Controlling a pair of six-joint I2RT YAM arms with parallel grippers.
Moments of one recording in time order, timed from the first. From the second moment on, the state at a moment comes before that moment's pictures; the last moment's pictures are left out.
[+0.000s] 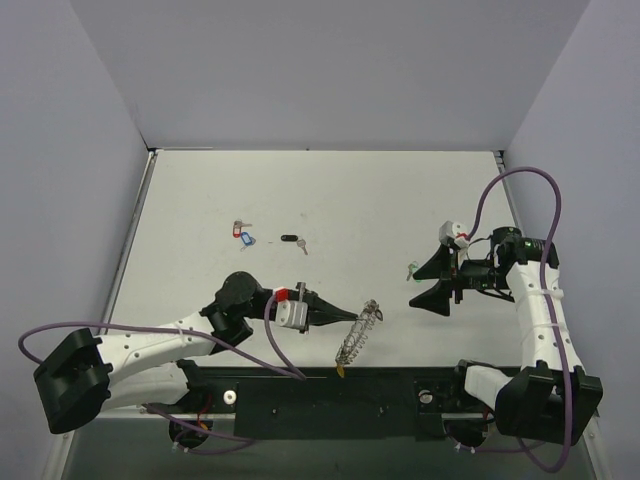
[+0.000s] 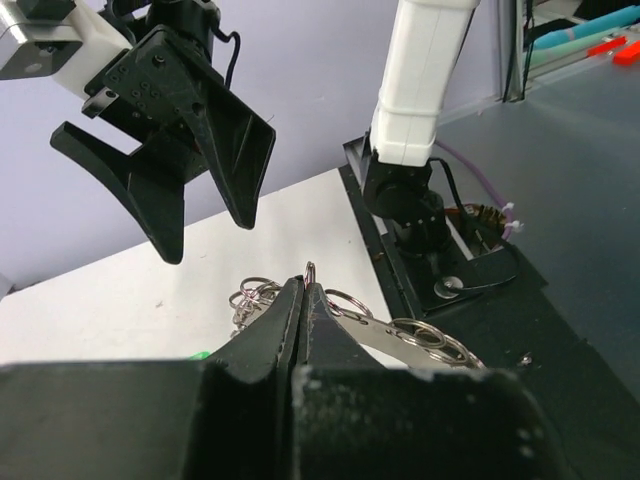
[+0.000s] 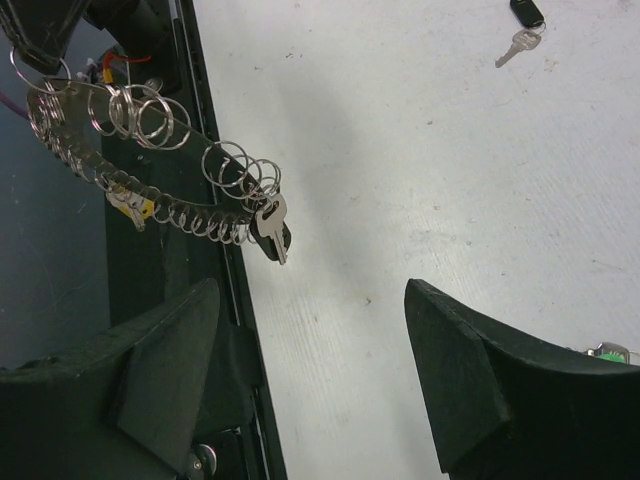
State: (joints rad) left arm -1.00 1.10 0.52 0.79 0.74 0.17; right arm -0.16 1.11 0.96 -1.38 -1.24 -1.29
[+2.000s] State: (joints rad) left arm -1.05 1.46 0.83 0.45 0.42 -0.17; right arm 0.16 1.18 1.02 -1.50 -1.13 -1.52
